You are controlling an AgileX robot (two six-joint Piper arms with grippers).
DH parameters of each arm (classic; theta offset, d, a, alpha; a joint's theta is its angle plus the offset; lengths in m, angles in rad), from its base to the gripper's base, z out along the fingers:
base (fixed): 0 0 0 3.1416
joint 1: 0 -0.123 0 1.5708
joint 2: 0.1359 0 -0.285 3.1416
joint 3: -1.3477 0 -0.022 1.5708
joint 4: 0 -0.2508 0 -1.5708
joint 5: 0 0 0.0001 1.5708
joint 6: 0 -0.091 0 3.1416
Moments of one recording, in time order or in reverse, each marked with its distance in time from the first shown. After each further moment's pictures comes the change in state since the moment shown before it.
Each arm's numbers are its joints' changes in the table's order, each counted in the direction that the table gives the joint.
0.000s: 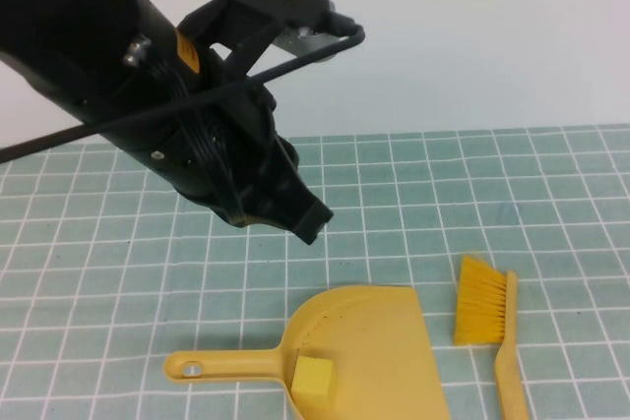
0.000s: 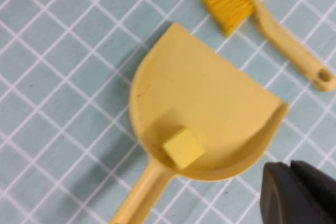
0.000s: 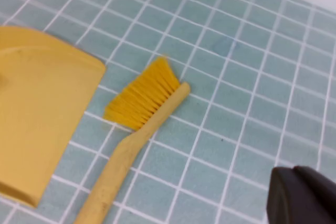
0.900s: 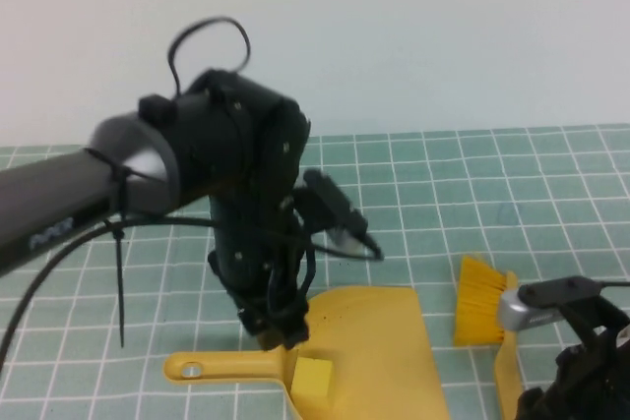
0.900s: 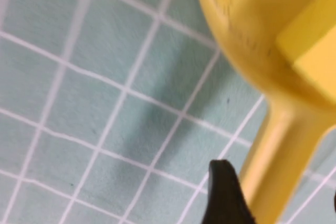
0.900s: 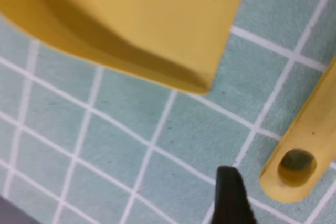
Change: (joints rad) right arm 0.000 0.822 0.055 -0.685 -0.056 0.370; left arm 0.000 0.401 -0.125 -0.220 0.017 -0.241
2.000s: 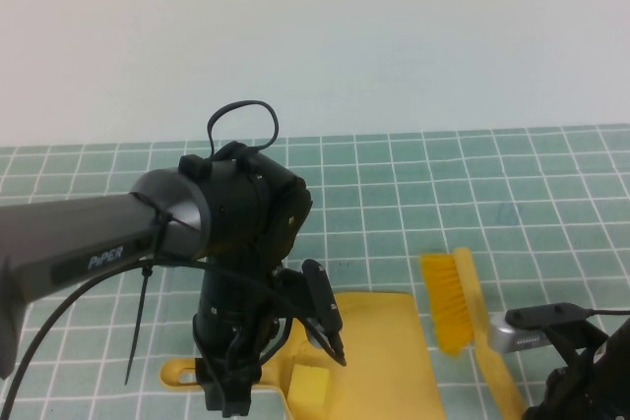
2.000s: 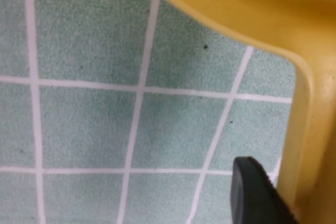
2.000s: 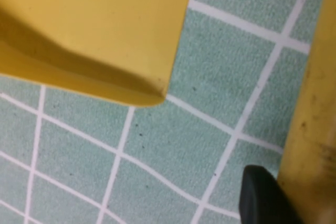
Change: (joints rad) right arm 0.000 0.129 -0.006 0.000 0.029 -0.023; left arm -0.001 0.089 -0.140 -0.072 0.001 -0.267
